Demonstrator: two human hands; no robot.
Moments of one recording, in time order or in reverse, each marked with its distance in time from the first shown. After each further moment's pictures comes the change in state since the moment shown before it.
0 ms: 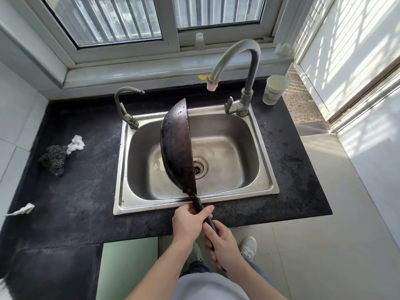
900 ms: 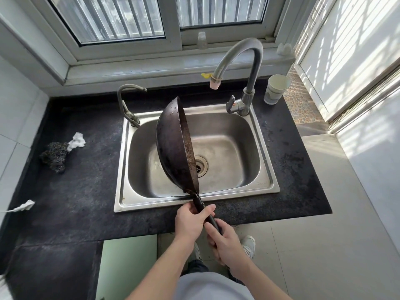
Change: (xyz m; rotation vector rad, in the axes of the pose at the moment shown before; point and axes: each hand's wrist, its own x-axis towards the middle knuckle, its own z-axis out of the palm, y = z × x) left_hand 0.003 -0.009 0.001 -0.089 -0.038 0.016; right_hand -0.002 -0.005 -0.002 -0.076 -0.003 -0.046
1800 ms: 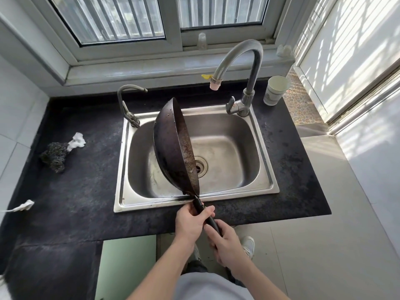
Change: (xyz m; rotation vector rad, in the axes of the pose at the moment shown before) left_hand -0.005 0.001 0.000 -0.113 -0.005 -0.001; right_hand -0.001 0.004 -0.004 -0.074 0.011 -0.039
